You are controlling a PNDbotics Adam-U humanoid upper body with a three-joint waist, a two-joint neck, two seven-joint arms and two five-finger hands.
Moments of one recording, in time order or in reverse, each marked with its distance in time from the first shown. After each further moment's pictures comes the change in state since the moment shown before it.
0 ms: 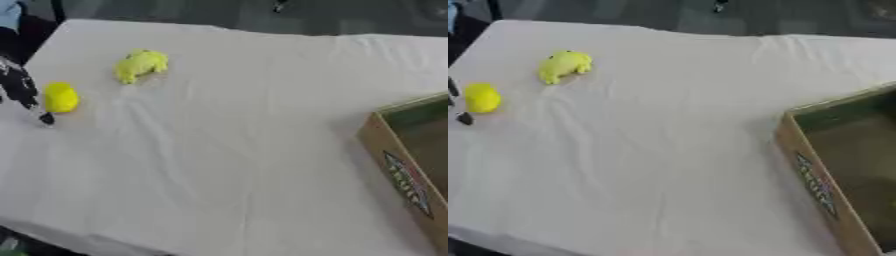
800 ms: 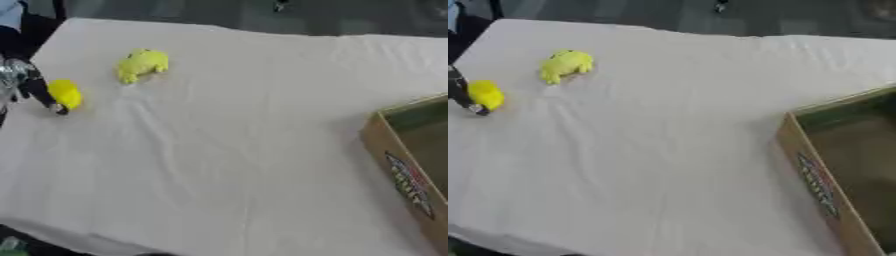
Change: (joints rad) left arm -0.005 -0.042 0.016 0.049 0.019 0.049 0.127; right arm -0.006 0.008 0.006 0.000 0.000 0.023 0.014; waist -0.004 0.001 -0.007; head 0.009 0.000
